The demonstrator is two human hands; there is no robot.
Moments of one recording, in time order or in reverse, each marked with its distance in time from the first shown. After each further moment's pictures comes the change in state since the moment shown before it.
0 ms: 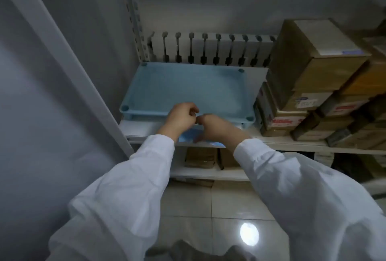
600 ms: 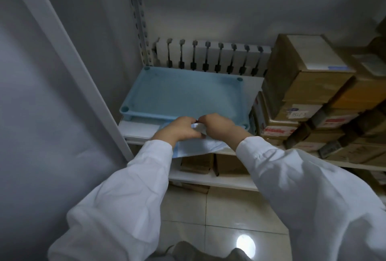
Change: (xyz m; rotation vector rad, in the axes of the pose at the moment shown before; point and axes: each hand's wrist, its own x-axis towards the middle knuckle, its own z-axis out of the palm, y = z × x) left_hand -0.025 0.017 -0.002 0.115 -0.280 -0.043; right_hand -0.011 0.009 -0.026 -0.103 -0.005 -0.022
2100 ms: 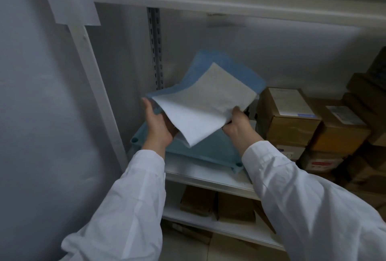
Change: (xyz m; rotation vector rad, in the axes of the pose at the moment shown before) left_hand -0.053 0.066 -0.079 -1.807 0.485 0.062; right_hand -0.019 0.003 -0.113 2.180 0.531 0.195
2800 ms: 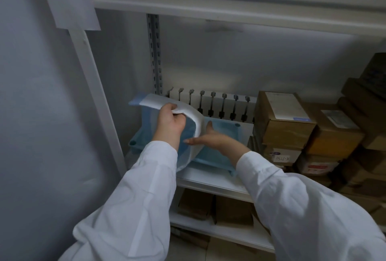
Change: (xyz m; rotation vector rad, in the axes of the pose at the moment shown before) left_hand 0.004 -0.004 0.041 0.103 0.265 0.081; right_hand -0.022 0.030 -0.012 -1.427 -0.434 0.094
